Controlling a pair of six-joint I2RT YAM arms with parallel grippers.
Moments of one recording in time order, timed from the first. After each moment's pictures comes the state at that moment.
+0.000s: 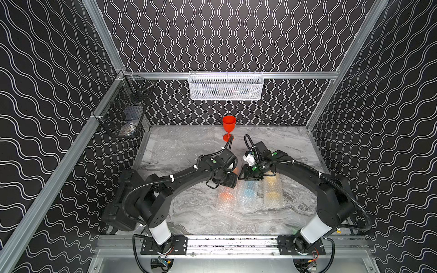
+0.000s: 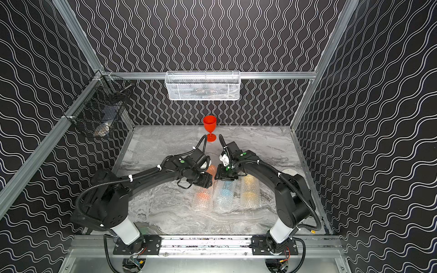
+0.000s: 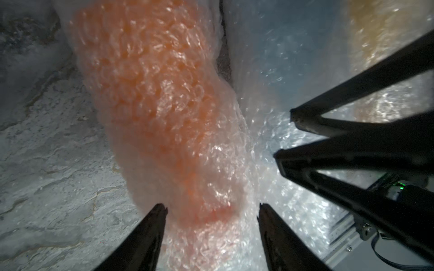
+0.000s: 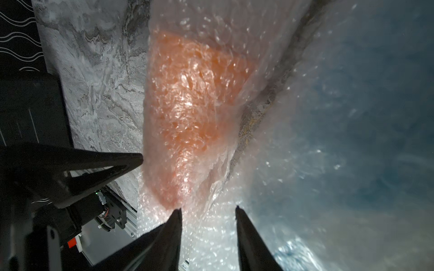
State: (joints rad) left arm -0.70 1.72 1.29 -0.75 0.14 -0.42; right arm 0.55 1.66 1.20 -0.74 -0.40 0.47
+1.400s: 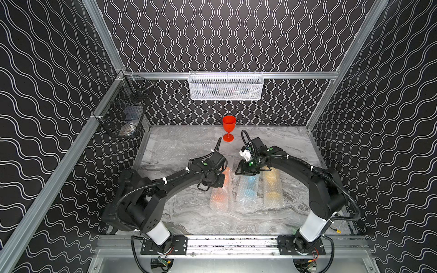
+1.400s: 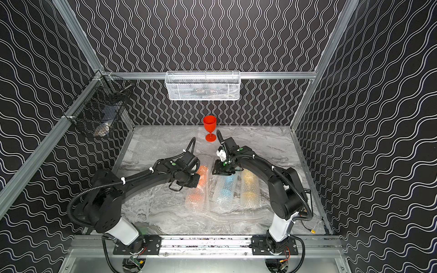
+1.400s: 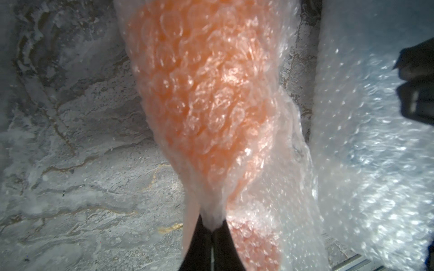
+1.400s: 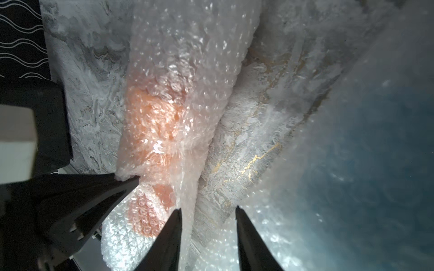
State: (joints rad) left arm -0.61 1.61 1.11 -0.71 0.08 -0.46; right arm 0.55 1.77 1.33 -0.72 -0.40 0.41
